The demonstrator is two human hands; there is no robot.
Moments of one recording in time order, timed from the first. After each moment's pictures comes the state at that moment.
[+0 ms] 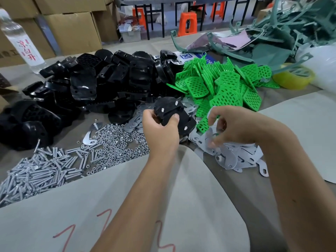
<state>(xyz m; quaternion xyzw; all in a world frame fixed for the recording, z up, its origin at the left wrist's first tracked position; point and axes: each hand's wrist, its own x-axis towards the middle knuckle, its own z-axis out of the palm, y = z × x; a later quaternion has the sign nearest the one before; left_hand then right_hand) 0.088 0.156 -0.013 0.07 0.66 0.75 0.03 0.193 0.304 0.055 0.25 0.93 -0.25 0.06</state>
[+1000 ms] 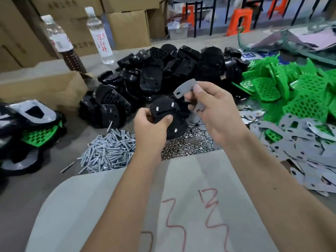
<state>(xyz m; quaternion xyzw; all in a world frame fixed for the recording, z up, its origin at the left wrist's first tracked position) 0.014 0.015 -0.003 0.00 0.72 0.70 -0.01 0.056 0.166 0.024 0.07 0.61 -0.76 -0.22</state>
